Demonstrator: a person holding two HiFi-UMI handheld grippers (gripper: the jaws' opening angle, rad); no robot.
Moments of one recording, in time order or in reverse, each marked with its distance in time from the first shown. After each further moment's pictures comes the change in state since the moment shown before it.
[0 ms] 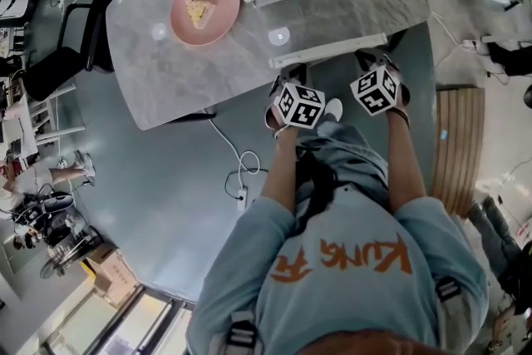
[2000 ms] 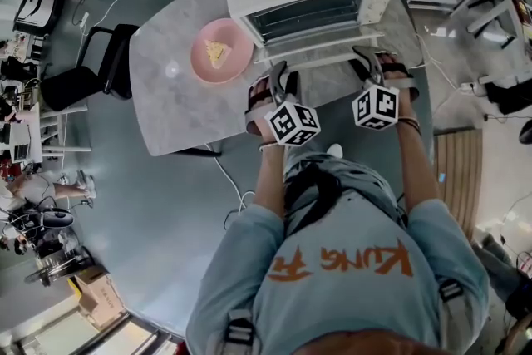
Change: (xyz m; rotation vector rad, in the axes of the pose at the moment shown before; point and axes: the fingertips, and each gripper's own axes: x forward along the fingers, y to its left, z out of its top) left arm -0.081 0.085 0.128 0.456 -0.186 0.372; right arm -0.073 -0.083 0.137 -0.612 -0.236 -0.286
